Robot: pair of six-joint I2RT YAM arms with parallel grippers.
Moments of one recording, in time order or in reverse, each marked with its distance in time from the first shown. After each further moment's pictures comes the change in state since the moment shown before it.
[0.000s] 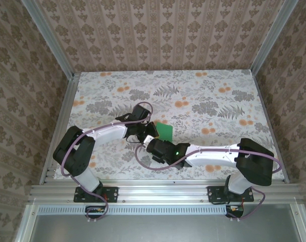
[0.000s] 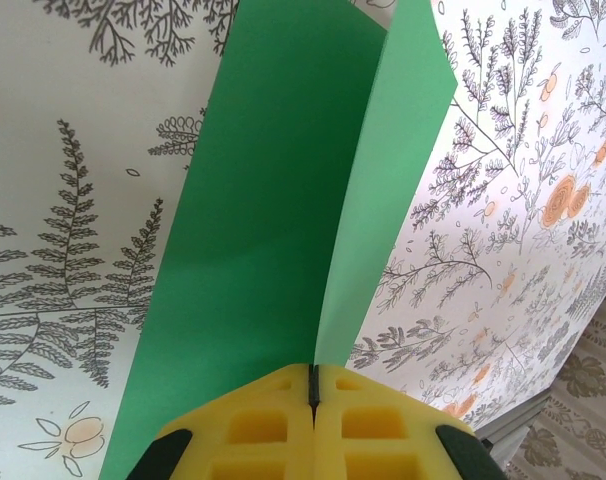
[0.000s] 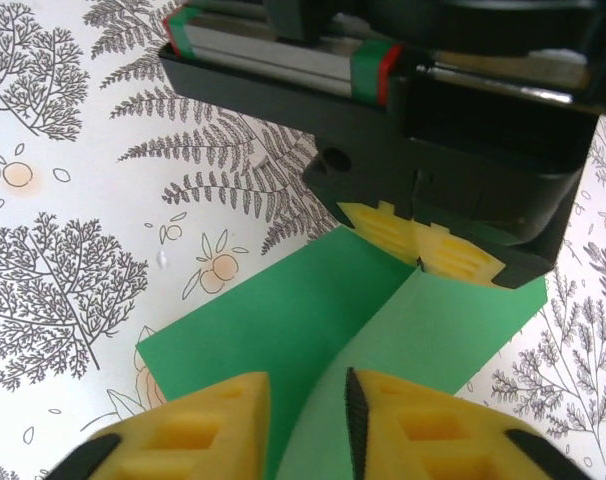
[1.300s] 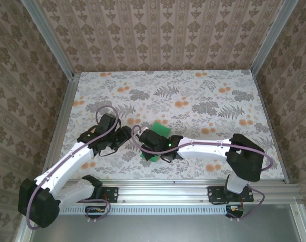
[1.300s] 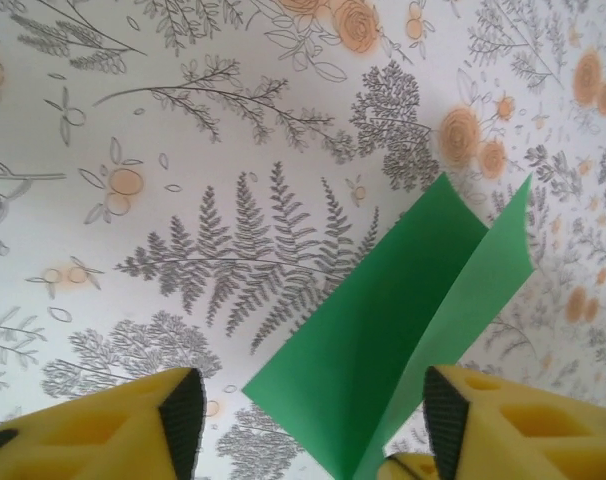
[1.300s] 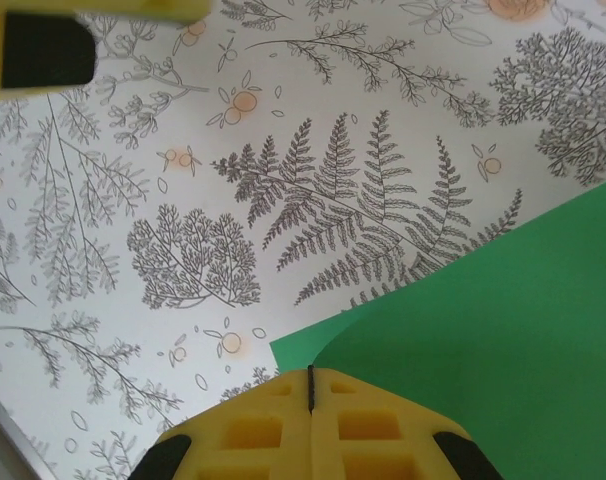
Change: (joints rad) left arm 0.164 -0.638 -0.238 -0.329 -0.296 0.063; right arm -0.066 0.111 0.161 0.047 -0.316 0.438
